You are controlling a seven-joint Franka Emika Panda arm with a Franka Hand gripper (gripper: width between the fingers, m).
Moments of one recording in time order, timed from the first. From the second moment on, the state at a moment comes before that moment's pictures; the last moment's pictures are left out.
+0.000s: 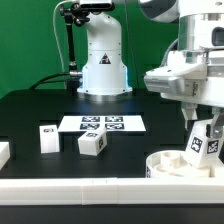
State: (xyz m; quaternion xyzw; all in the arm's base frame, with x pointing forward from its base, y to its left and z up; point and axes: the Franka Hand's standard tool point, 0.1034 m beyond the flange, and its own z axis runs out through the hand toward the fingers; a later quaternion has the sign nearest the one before) arm 0.637 0.113 0.084 0.61 0.79 0.04 0.08
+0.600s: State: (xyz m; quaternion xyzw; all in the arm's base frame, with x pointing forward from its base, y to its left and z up) arm 0.637 0.111 0.083 0.77 0.63 0.06 0.04
